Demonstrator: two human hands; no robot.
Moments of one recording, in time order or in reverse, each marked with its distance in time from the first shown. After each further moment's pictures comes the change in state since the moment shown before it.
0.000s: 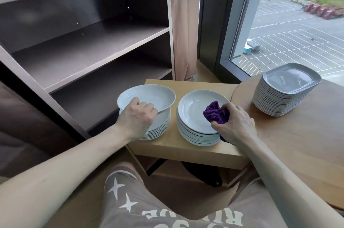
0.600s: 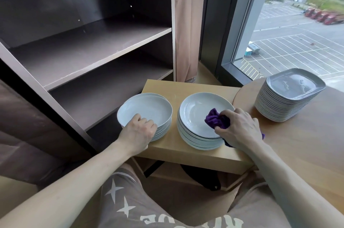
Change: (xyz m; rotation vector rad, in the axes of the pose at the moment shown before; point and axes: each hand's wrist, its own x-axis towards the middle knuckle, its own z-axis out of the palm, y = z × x) left_hand -0.024 0.028 0.045 -0.058 -0.148 -0.036; right_hand 0.011 0.003 -0.001 -0.255 -0.046 -0.092
